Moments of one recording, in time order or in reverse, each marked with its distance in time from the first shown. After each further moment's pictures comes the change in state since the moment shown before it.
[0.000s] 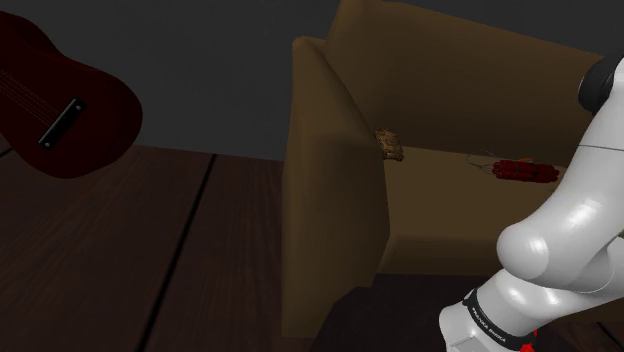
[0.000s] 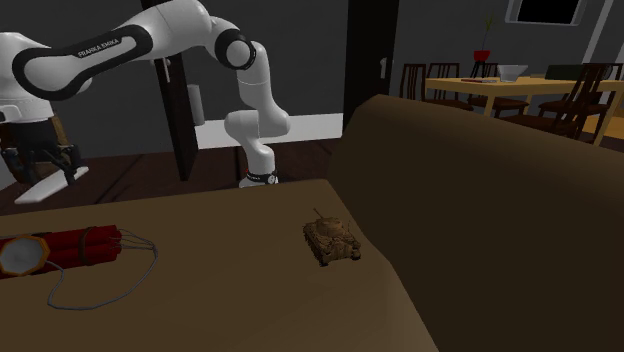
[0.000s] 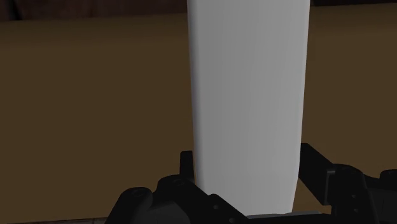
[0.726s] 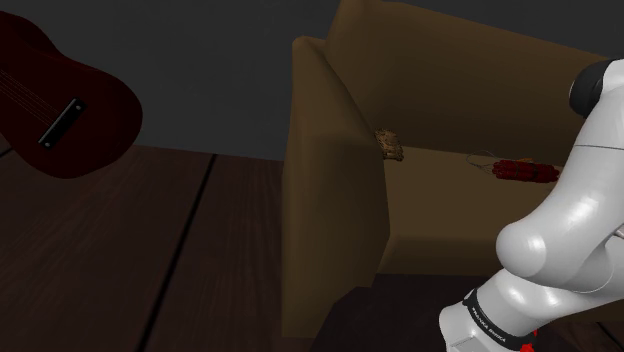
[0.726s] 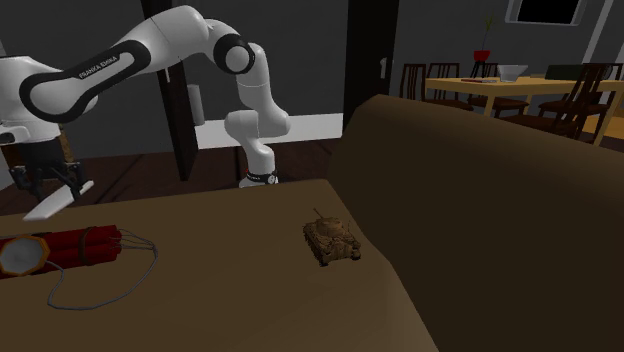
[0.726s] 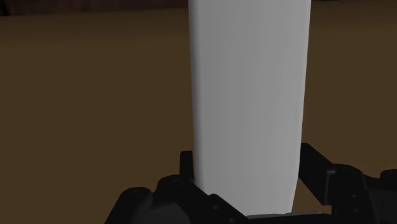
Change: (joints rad) arm -0.037 0.054 0.050 -0.058 0.063 0.089 -0.040
